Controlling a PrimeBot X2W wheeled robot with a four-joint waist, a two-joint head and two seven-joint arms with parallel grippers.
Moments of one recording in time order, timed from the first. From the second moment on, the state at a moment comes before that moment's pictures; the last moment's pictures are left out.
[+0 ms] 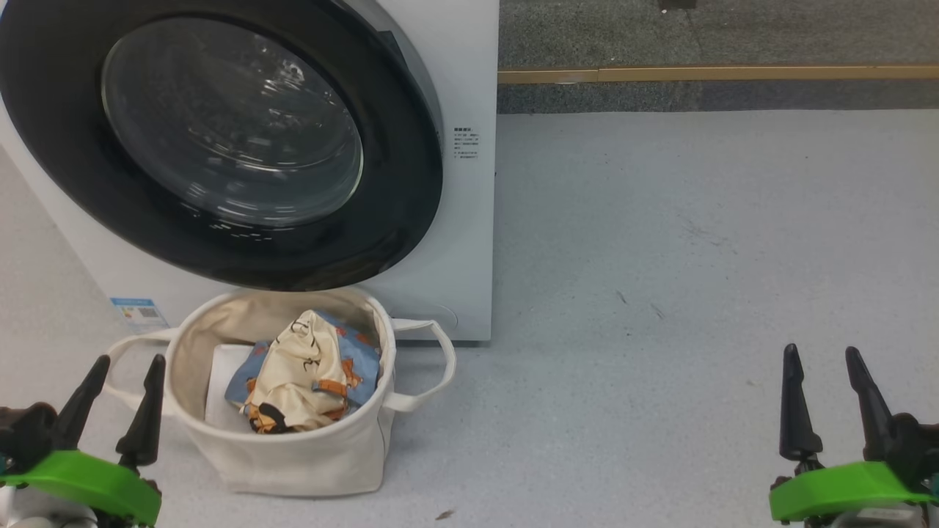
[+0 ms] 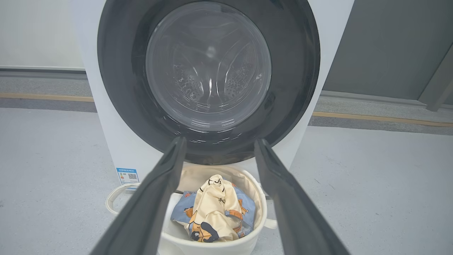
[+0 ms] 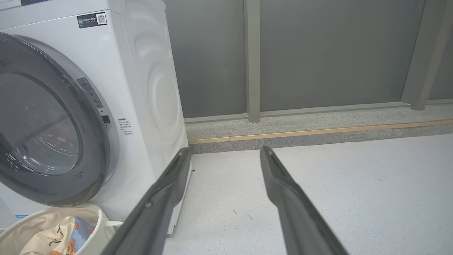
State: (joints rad) left arm -0.24 0.51 -0.23 0.45 -0.63 -0.13 -0.25; right arm 0.03 -0.15 -0.02 0.08 0.23 0.13 -0.25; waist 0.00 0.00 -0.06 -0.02
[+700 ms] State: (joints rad) left arm -0.24 0.51 -0.22 0.45 -0.63 -0.13 -0.25; right arm 0.03 -0.14 -0.02 0.08 0.24 0.13 -0.25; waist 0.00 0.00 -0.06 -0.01
